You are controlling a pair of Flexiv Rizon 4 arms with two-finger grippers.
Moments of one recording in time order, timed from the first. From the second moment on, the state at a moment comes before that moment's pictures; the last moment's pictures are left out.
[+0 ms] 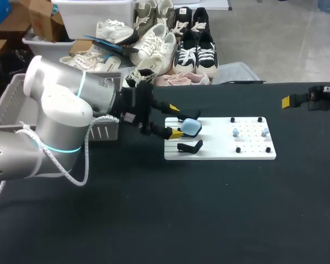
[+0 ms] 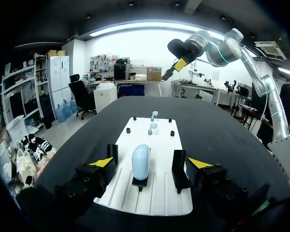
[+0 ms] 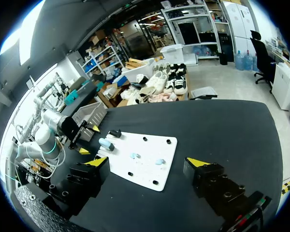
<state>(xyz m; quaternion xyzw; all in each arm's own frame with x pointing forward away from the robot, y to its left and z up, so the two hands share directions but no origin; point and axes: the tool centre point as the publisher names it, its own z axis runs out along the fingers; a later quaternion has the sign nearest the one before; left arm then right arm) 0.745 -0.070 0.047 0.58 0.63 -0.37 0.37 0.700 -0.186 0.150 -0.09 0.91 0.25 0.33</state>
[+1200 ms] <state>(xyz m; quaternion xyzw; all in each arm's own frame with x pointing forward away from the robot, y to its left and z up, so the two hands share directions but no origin) 0.757 -0.095 0.016 0.58 0.64 -0.37 0.34 0.700 -0.186 0.150 -0.09 0.91 0.25 0.33</state>
